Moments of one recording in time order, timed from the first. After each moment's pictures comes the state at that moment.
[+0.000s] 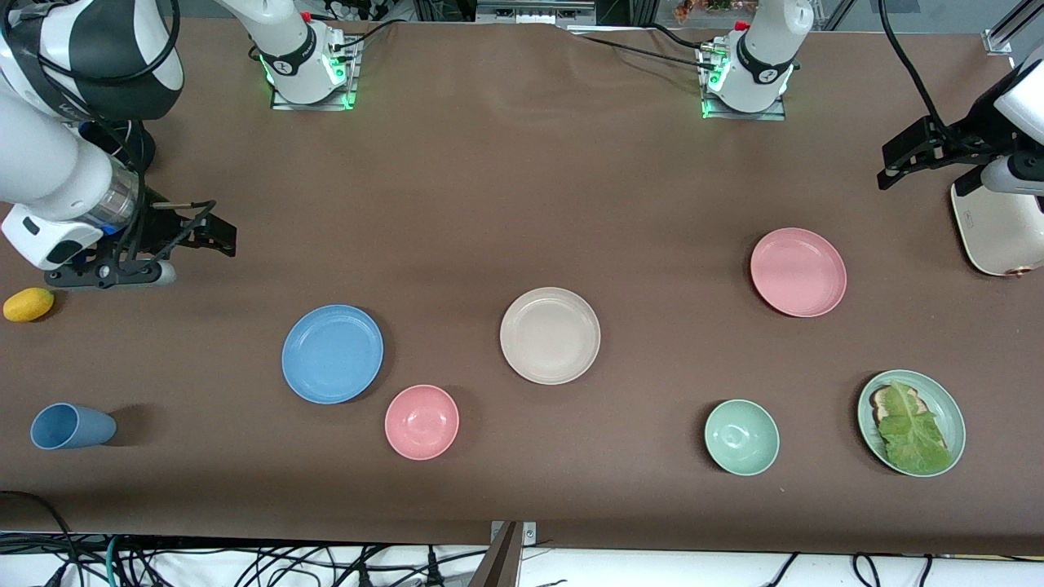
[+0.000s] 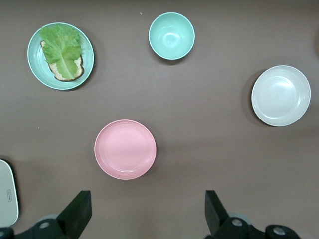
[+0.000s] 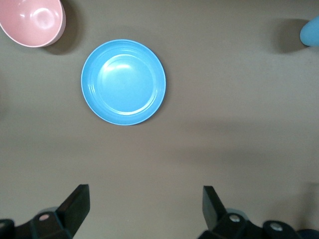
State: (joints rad) left arm -0.06 0.03 -0.01 -1.44 -0.04 1.46 -0.02; right arm 0.17 0.16 -0.04 -1.61 -0.01 1.72 0.07
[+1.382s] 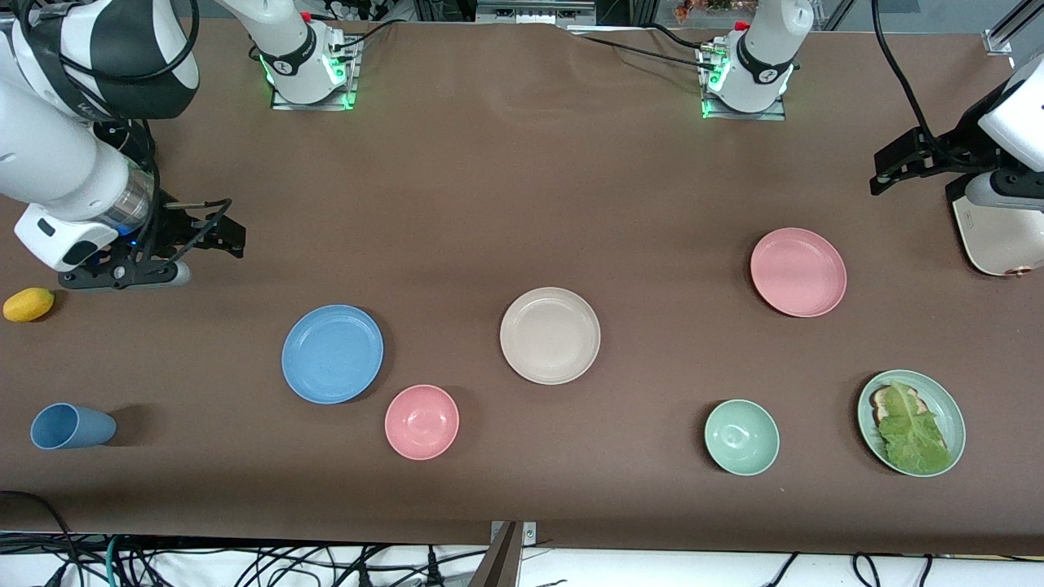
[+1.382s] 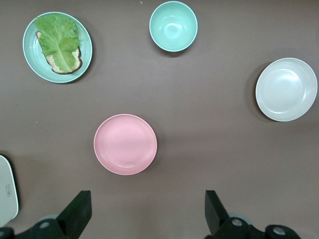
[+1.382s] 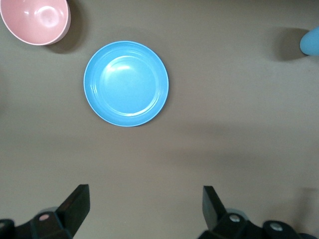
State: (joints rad) left arm -0.10 0.05 0.04 -1.45 -0.04 1.45 -0.02; right arm 0.20 0.17 -0.04 -1.61 -0.03 1.72 0.07
